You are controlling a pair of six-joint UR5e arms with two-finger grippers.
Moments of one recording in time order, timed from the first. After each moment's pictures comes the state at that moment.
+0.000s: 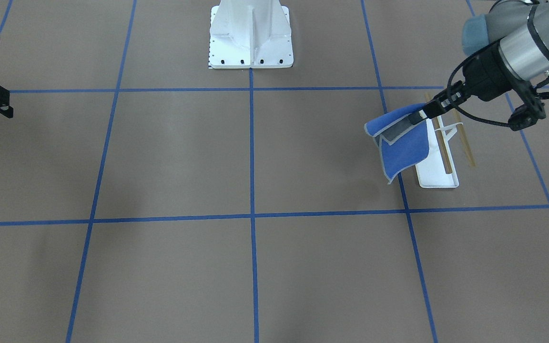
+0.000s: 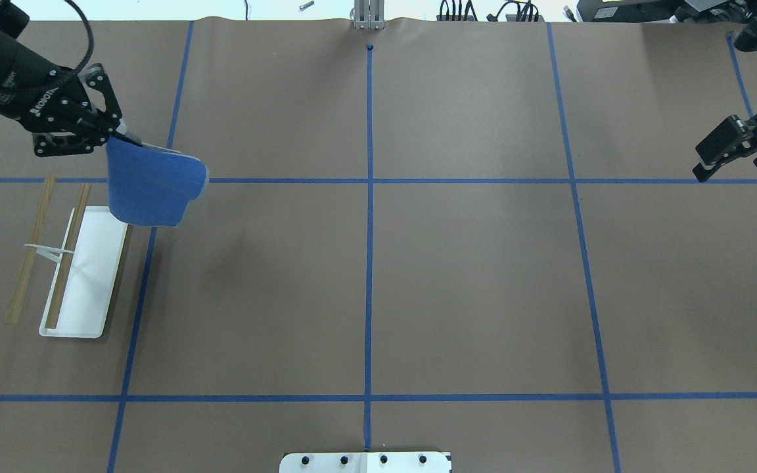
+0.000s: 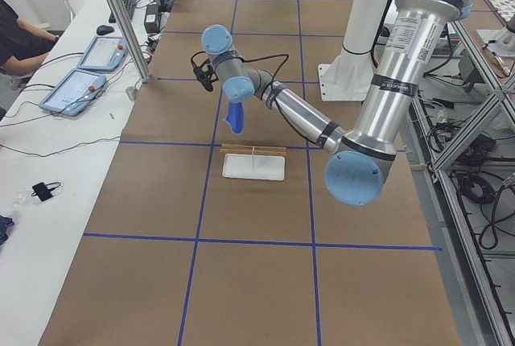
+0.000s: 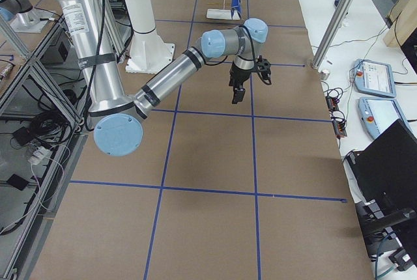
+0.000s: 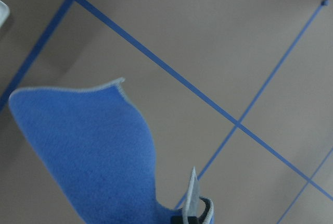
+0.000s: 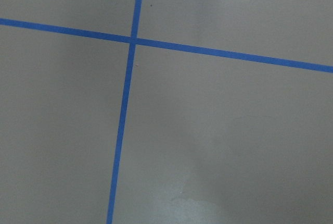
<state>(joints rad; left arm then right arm) -1.12 -1.83 -1.85 -2.04 -2.61 -1.71 1.23 -1.34 2.03 -2.10 2.36 0.23</state>
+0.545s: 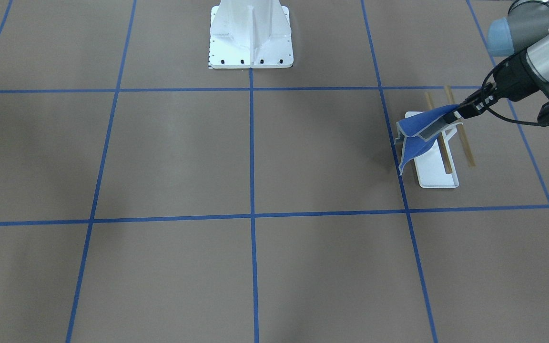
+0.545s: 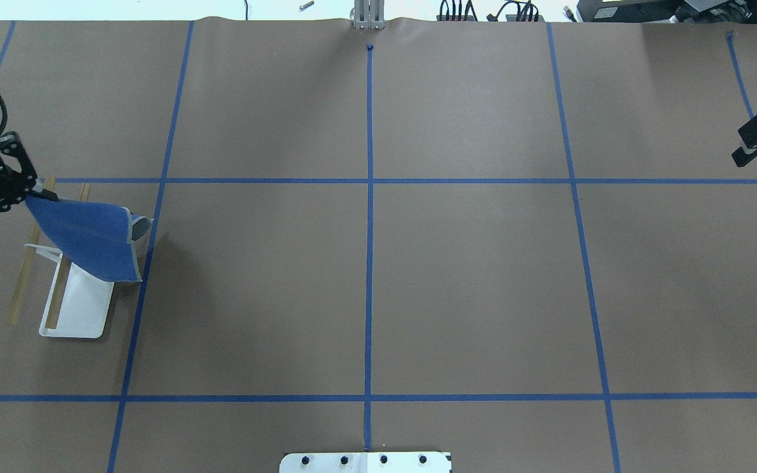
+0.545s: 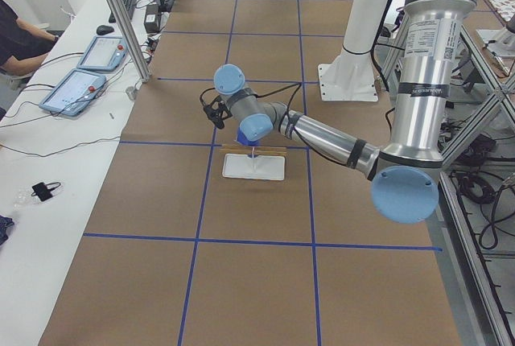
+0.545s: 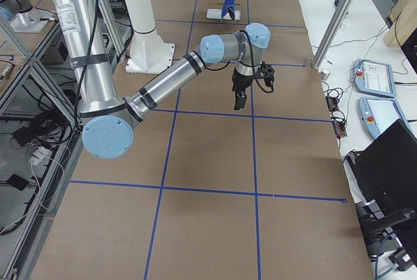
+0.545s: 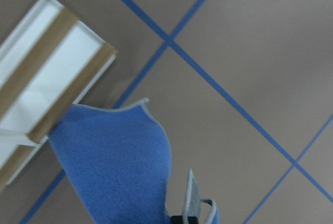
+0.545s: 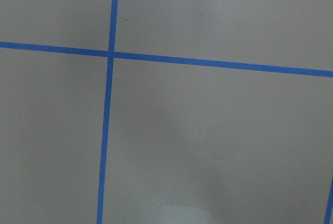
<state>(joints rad) -1.13 -1.58 -1.83 -2.21 -2.59 -1.68 1.28 -1.36 2.02 -2.07 2.36 0.23</state>
